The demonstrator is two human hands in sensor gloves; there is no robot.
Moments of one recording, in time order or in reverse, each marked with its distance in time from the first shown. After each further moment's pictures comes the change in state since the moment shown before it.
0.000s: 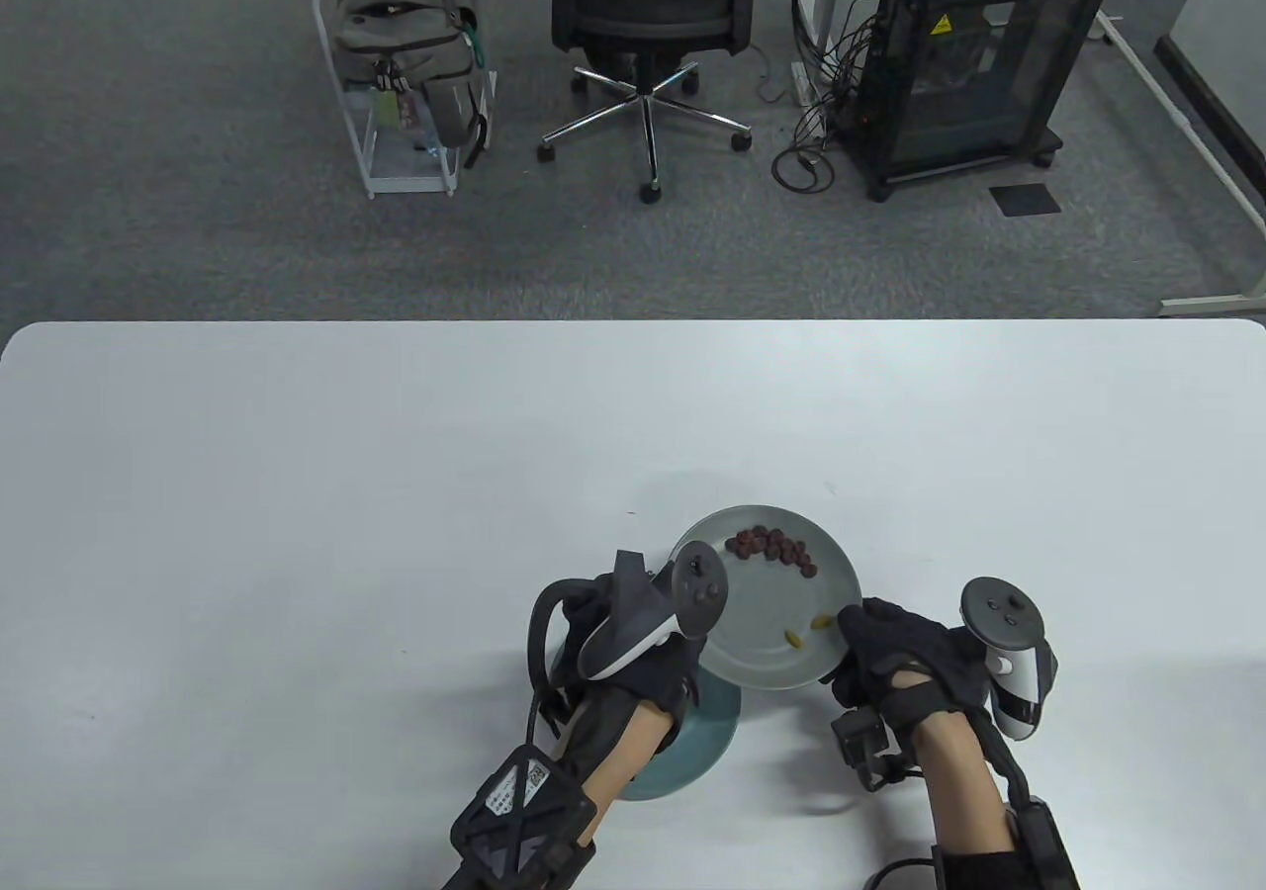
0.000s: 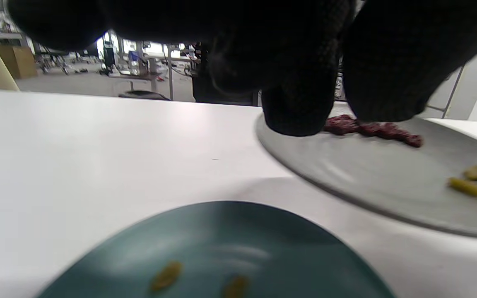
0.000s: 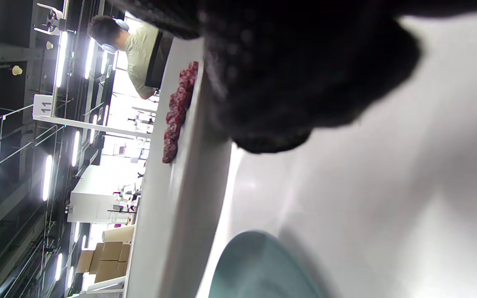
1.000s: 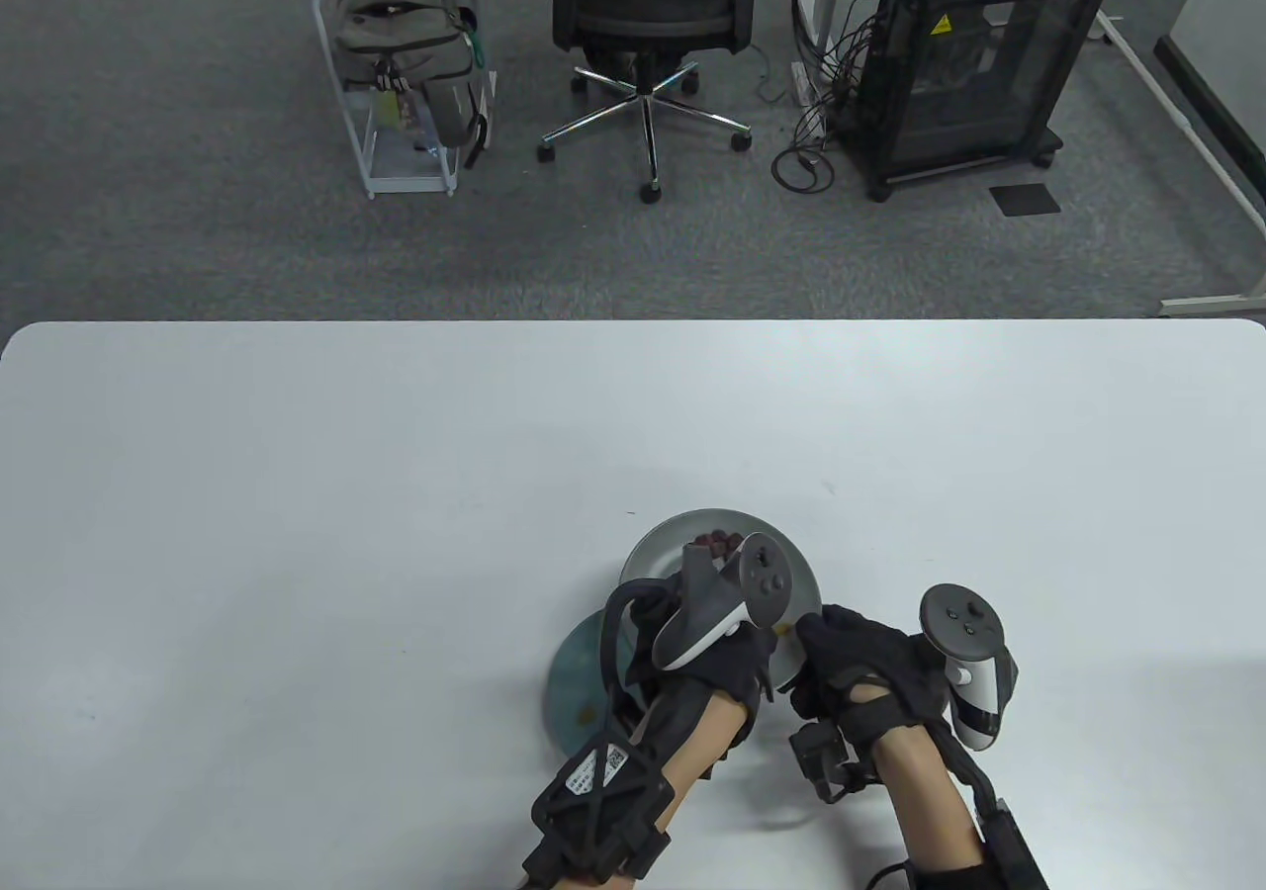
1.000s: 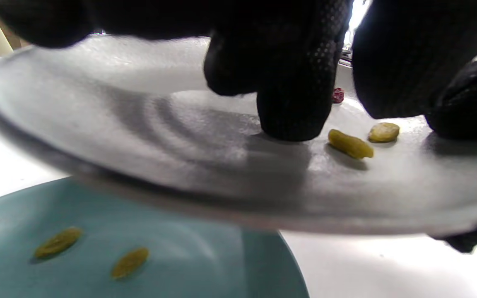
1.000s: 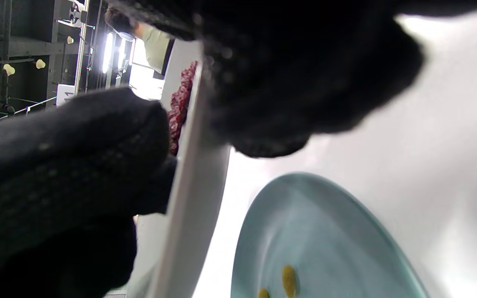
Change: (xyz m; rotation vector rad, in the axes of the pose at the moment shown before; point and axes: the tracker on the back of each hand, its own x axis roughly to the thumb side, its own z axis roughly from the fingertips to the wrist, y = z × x) left_hand 0.040 -0.022 -0.022 -0.055 0.035 0.004; right_hand 0.013 0.032 0.013 0.028 -0.049 -0.008
